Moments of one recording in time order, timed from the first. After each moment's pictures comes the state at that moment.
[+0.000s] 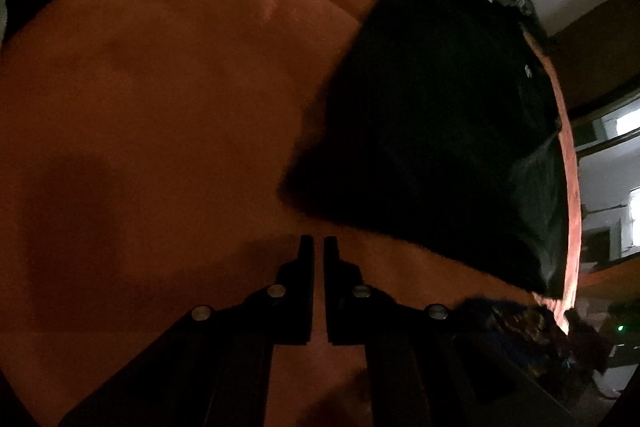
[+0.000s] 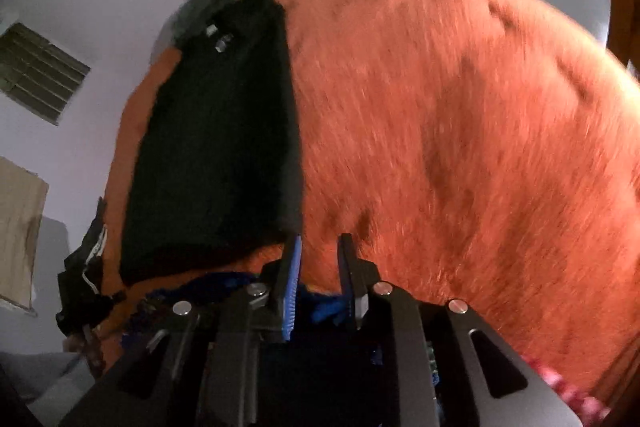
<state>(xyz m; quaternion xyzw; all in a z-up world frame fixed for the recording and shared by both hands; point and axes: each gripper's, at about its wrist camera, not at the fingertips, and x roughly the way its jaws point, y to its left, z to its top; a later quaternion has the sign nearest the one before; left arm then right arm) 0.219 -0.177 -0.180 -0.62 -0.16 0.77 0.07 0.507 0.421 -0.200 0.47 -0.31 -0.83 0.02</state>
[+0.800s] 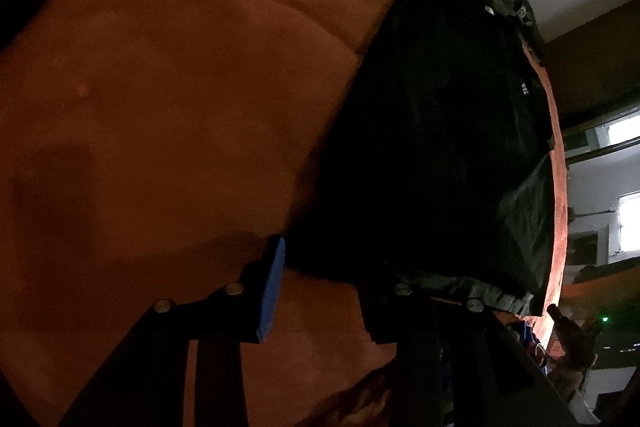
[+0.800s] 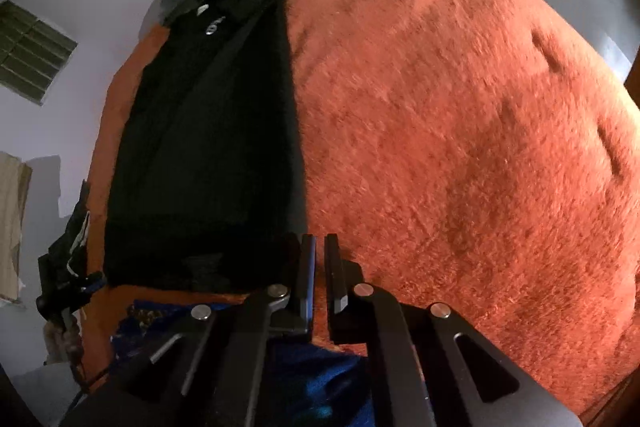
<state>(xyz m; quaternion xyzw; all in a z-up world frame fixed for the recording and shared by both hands) 0.174 -0.144 -0.210 -0.62 -0.19 0.76 0.08 0.491 0.436 -0.203 0.52 -0.28 -0.80 0.01</state>
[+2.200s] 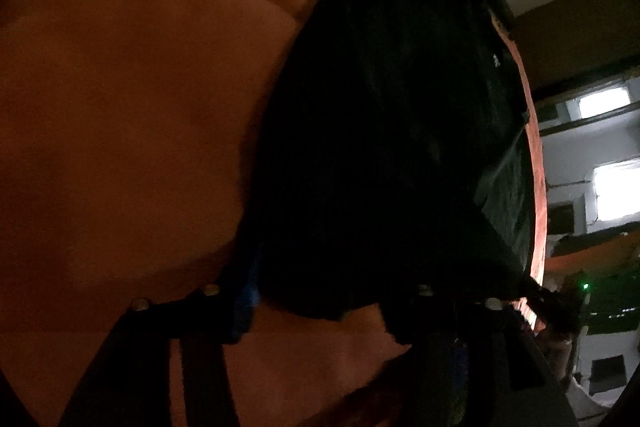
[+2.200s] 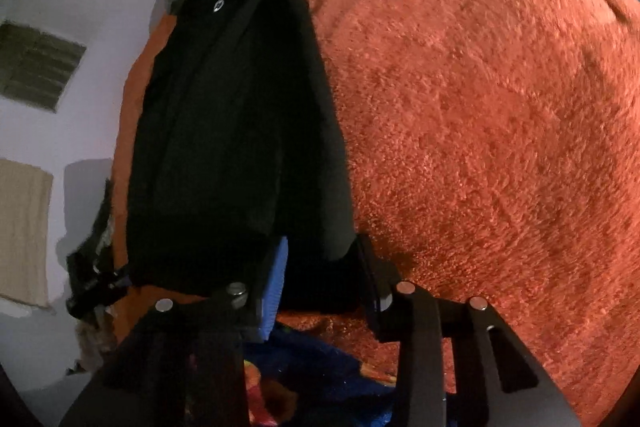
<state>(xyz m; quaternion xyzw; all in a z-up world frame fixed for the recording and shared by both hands) 0.156 -0.108 -0.240 -0.62 -0.20 0.74 0.16 0.459 0.417 -0.244 0.54 -0.35 -0.76 0.05</state>
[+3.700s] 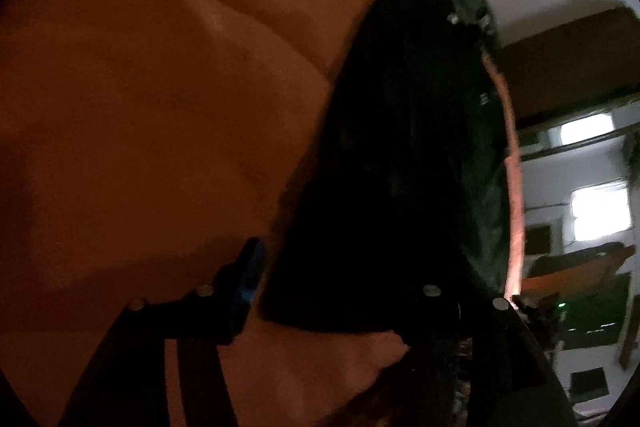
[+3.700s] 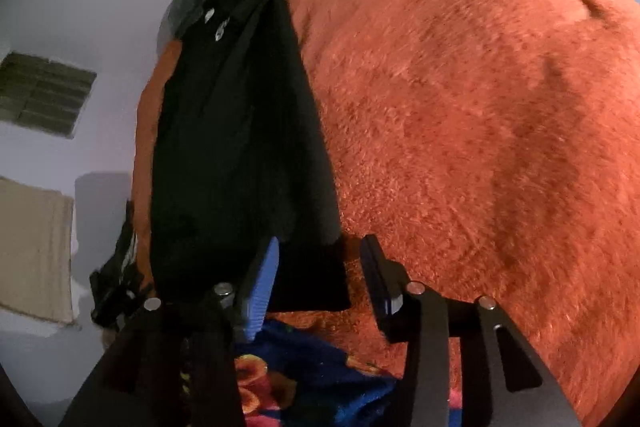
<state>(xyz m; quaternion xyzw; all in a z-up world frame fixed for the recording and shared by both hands) 0.142 -0.153 -0.244 -0.61 -0.23 0.74 0.16 0.470 0.452 -0.237 0.53 -0.38 -0.76 0.07</state>
